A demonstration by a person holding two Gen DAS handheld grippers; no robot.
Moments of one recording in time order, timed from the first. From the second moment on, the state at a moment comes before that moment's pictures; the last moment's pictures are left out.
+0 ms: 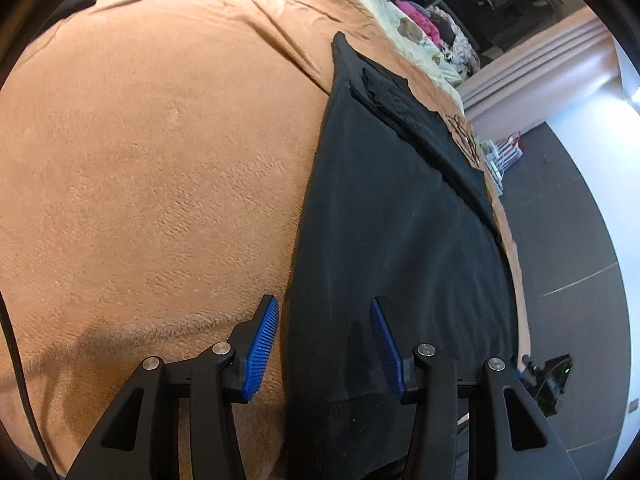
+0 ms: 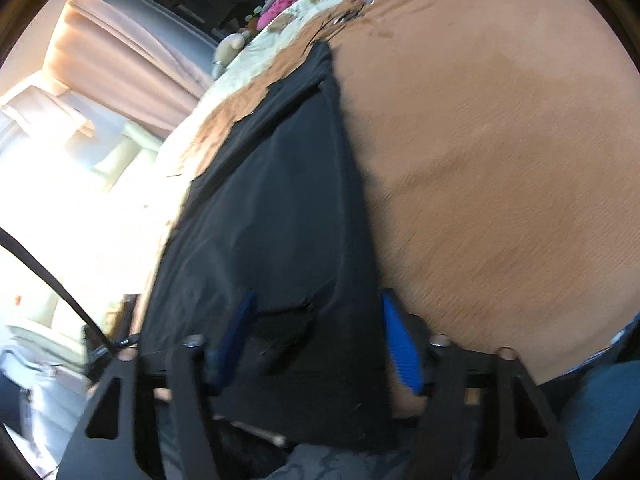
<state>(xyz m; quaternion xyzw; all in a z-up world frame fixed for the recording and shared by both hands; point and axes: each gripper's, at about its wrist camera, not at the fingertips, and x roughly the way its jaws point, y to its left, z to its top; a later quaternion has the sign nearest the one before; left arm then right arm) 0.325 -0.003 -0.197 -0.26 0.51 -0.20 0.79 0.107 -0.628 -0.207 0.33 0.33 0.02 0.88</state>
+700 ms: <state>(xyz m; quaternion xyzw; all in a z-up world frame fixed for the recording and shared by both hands) 0.318 -0.016 -0.199 -0.26 0.51 -0.23 0.79 0.127 -0.627 -0.209 0.31 0.33 0.04 0.89</state>
